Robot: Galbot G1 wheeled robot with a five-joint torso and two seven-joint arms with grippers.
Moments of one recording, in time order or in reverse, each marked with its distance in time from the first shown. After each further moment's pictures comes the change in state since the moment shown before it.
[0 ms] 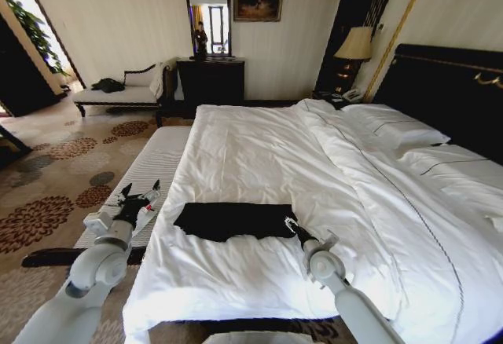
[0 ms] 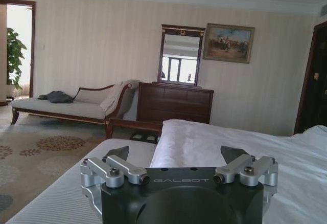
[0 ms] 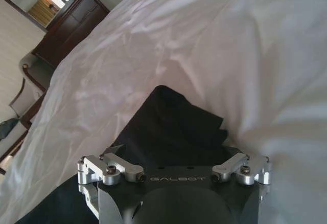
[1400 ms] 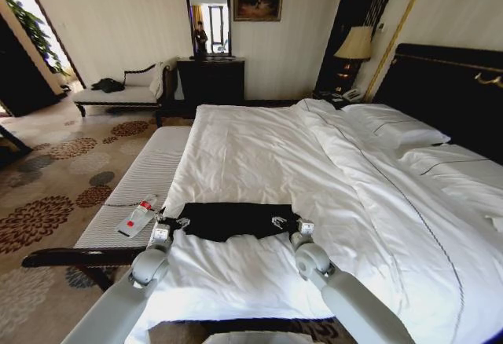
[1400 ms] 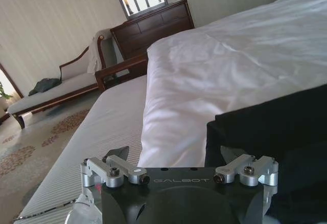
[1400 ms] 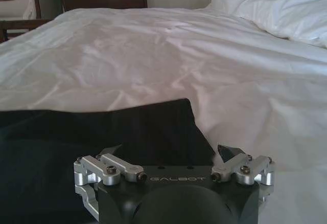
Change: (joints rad) left arm -0.107 0.026 0.405 0.326 0.461 0.063 -0.033; right arm -0.004 -0.146 -0.201 0.119 -0.548 -0.135 0.193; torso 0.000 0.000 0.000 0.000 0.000
